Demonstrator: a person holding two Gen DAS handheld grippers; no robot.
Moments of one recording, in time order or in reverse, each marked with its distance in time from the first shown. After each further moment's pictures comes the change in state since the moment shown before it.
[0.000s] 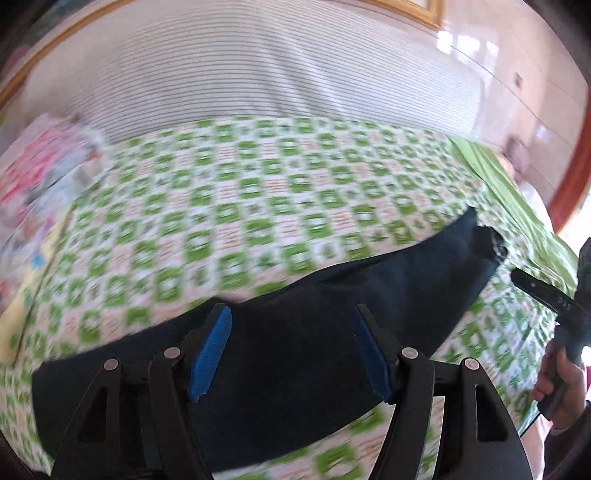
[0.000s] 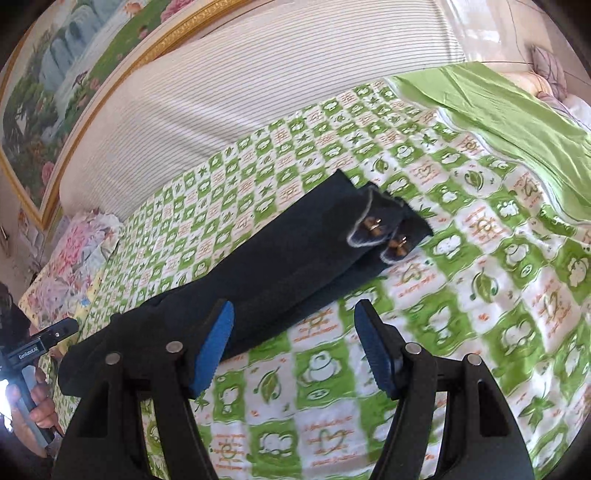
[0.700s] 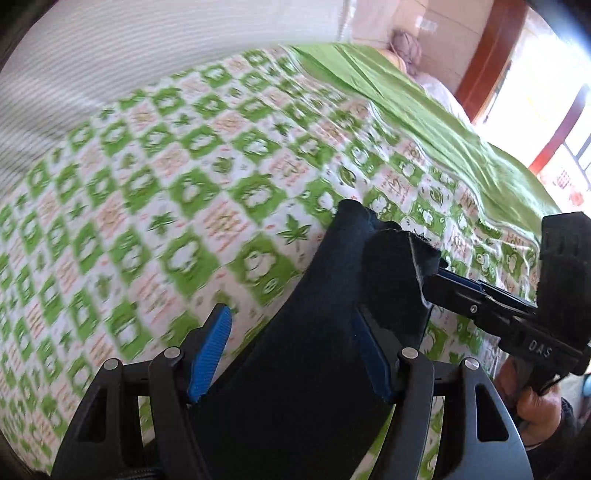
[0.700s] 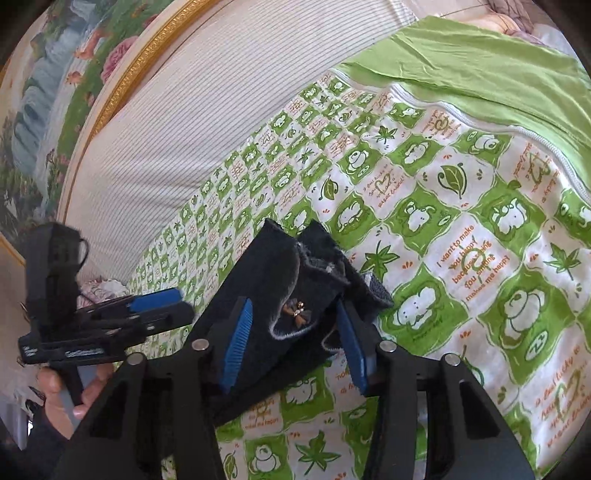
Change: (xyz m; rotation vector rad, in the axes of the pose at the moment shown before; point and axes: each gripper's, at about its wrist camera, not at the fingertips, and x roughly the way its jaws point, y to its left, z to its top) left arm 0.179 -0.211 0.112 0.417 0.278 -0.327; right arm 0.040 -0.073 0.039 0.246 -0.031 0.093
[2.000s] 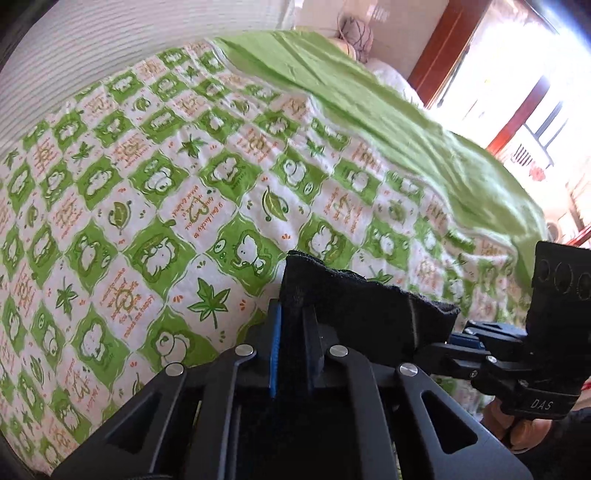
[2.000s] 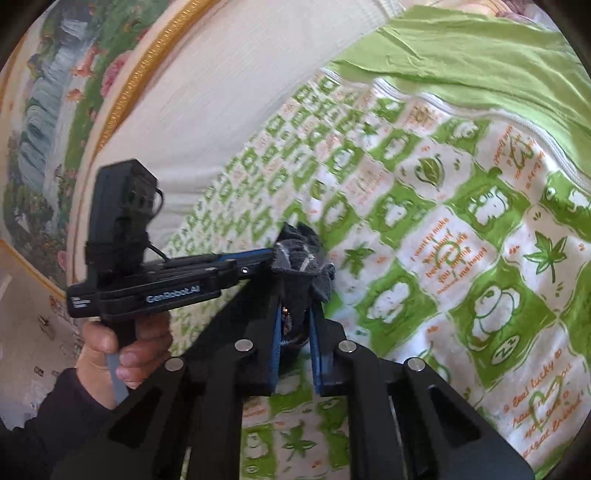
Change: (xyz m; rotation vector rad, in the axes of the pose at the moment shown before) left arm 0.033 -0.029 0.045 0.085 -0.001 -0.185; right arm -0.025 -0.023 -0.008 0.039 -0.006 0.083
